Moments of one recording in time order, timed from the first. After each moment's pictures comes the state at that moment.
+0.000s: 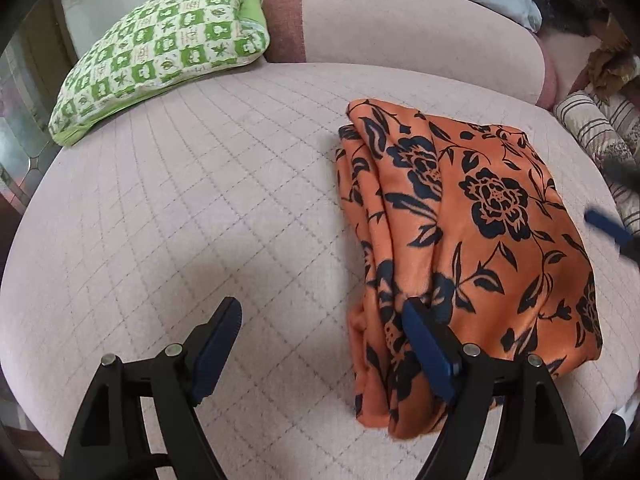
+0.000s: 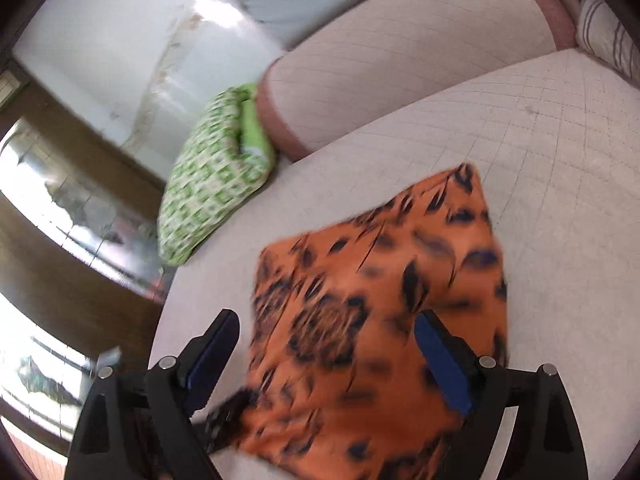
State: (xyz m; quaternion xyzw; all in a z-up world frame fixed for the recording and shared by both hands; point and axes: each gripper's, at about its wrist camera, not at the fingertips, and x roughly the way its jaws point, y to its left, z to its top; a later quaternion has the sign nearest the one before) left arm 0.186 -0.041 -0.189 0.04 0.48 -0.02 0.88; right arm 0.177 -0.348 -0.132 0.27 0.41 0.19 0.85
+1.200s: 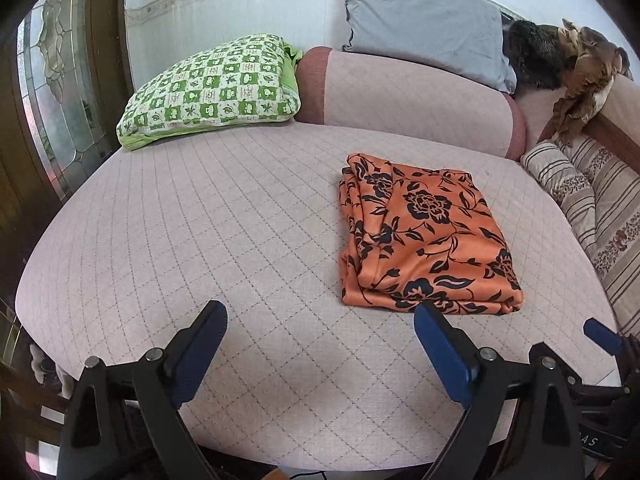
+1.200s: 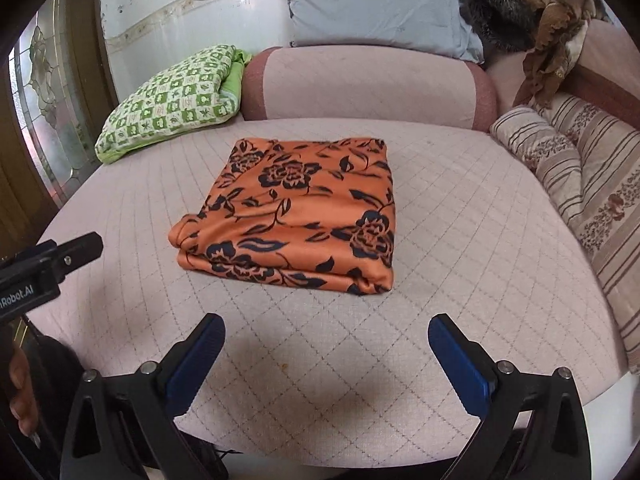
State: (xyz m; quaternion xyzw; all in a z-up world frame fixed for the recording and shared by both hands) left arm 0.019 -0.037 -0.121 -0.01 0.38 -0.01 0.93; right arm -0.018 -0.293 -0.108 0.01 0.39 0.00 0.92
